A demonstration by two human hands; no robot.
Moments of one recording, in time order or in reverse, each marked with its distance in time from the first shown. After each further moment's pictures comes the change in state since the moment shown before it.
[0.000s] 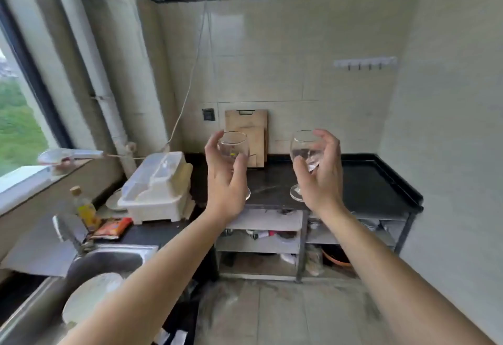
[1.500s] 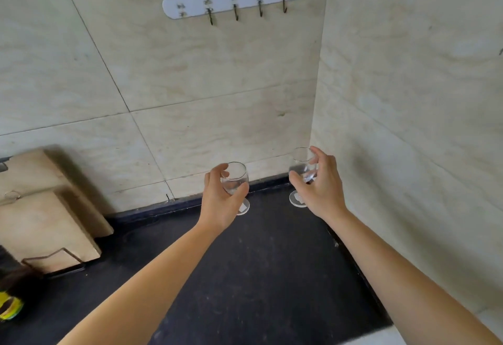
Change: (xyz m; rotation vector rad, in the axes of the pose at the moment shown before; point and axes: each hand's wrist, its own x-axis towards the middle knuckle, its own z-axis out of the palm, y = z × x) left_hand 0.381 -0.441 0.796 0.055 -0.472 -0.466; right_hand 0.486 0.818 -0.125 -0.354 -0.051 0.482
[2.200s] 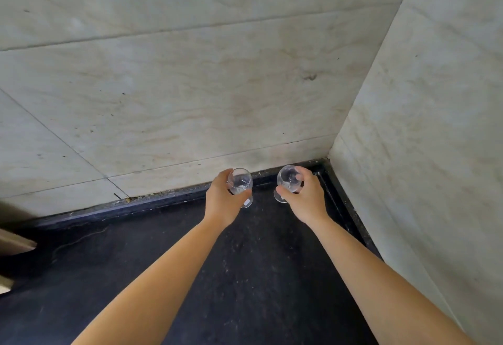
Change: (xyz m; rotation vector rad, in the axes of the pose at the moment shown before) left_hand 0.193 -0.214 0.116 0.139 -0.096 -0.323; right_hand 0.118 0.204 0.200 0.023 -0.245 0.355
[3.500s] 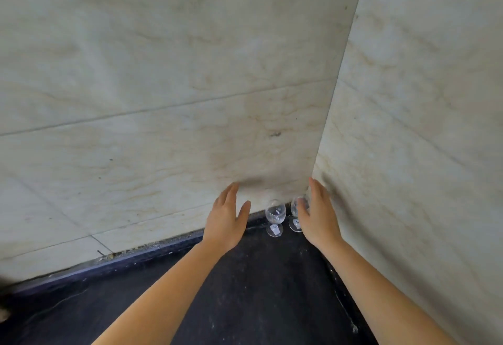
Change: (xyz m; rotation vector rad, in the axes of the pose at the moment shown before) left_hand 0.006 0.086 0.004 0.395 -0.087 0.380; right_hand 0.011 -0.045 -0.090 -0.310 0.124 -0.104
